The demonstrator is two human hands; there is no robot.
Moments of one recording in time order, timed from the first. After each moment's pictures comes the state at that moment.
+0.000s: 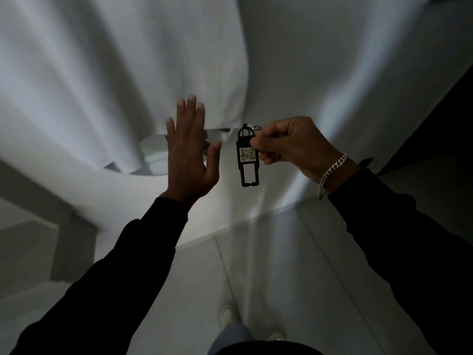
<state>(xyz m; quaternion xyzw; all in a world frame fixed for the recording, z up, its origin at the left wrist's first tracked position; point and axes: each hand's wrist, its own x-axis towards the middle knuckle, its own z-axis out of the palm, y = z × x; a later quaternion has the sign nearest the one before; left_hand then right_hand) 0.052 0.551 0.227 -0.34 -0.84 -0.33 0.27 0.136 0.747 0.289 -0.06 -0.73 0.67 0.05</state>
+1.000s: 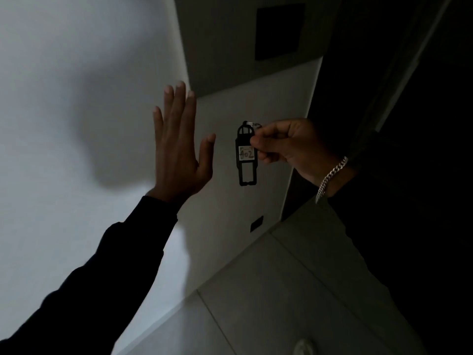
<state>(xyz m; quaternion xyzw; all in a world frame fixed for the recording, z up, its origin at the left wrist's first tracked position) -0.052 1.204 0.271 -0.47 -0.73 -0.38 0.32 0.091 1.369 0.309 -0.13 -0.73 0.64 0.22</state>
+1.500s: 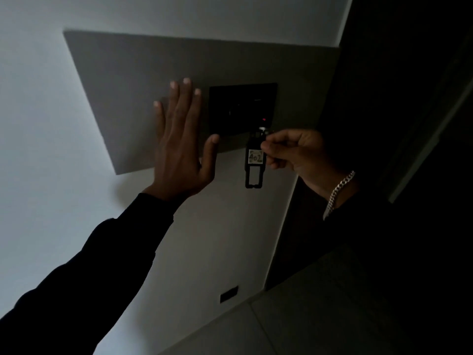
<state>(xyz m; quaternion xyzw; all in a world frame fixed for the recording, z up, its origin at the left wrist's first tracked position) -0.102 1.415 0.338 -0.42 -0.72 -0.34 0.44 0.022 1.606 0.370 -0.05 -0.74 0.63 0.23</state>
